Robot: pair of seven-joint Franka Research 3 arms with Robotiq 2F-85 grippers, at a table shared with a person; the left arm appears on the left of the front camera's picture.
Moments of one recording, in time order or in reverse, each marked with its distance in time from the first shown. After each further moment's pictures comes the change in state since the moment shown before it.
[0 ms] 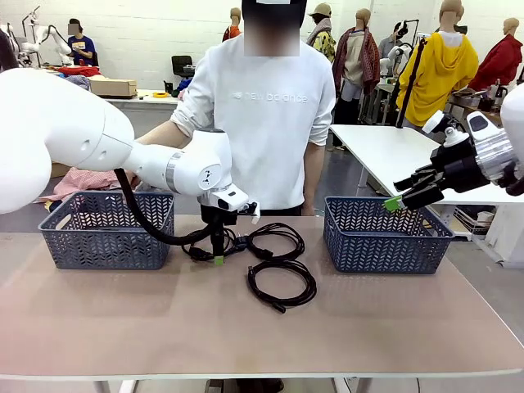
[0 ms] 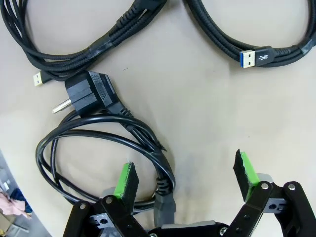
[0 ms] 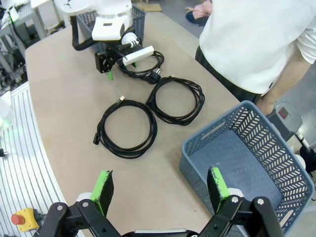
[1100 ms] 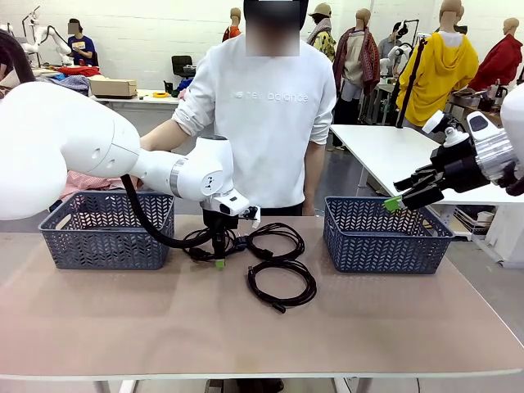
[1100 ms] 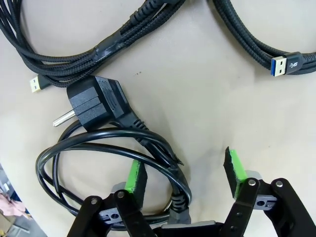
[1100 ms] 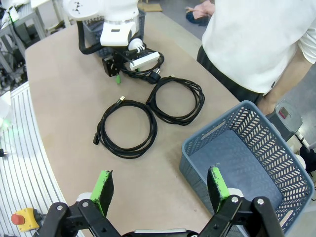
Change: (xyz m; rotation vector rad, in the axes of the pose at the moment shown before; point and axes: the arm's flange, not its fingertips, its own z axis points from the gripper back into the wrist) left arm 0.003 0.014 -0.019 -0.001 0.008 -0.002; right arm 0.000 0.000 0.000 0.000 0.000 0.000
